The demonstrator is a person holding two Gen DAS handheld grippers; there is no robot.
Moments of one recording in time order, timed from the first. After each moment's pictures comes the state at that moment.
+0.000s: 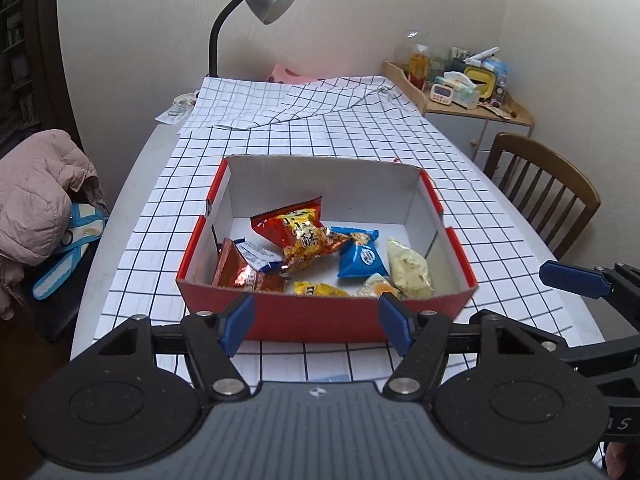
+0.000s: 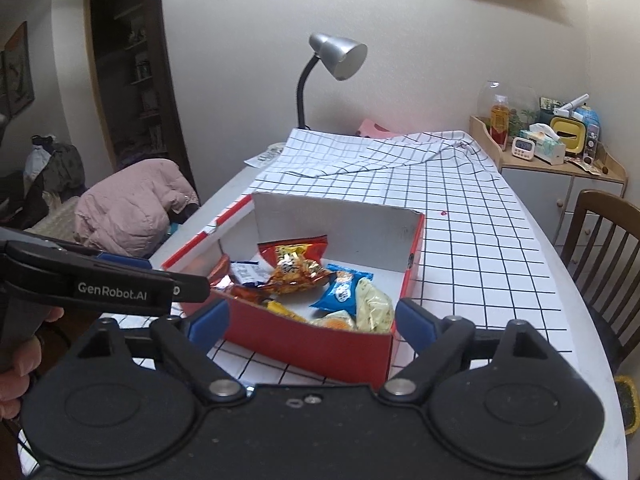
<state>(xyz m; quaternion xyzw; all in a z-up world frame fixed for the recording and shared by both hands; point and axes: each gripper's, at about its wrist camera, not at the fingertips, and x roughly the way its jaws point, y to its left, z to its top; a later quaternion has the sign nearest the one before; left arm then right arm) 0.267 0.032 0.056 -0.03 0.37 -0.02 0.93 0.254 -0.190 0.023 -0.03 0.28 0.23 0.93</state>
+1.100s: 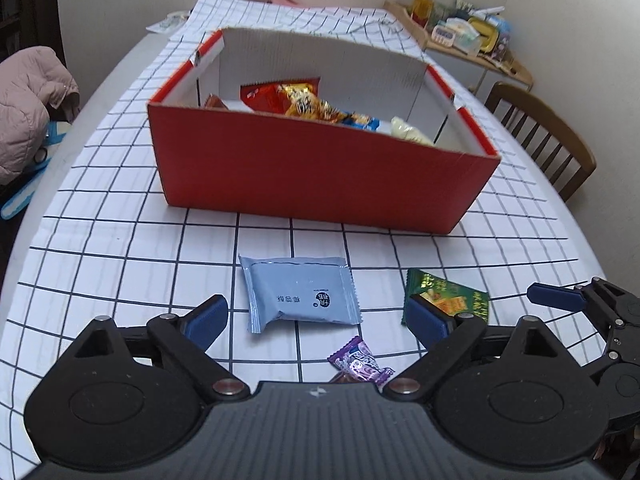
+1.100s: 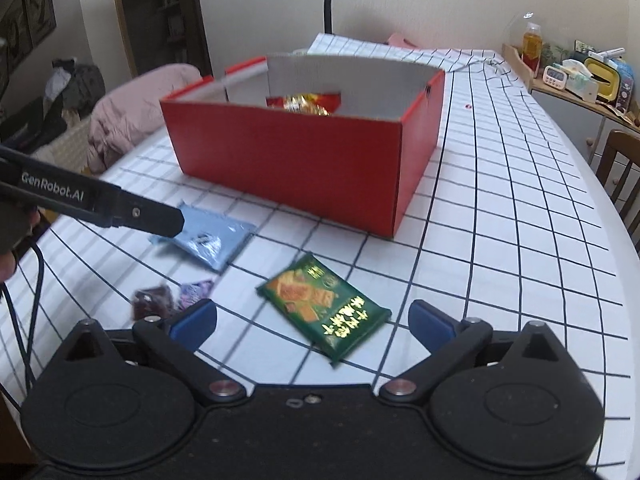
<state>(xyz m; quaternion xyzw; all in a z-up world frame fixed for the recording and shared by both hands) 0.246 0.036 -0.048 -0.07 0.45 -0.04 0.89 0.234 -0.215 -0.094 -0.09 0.37 0.26 0.89</state>
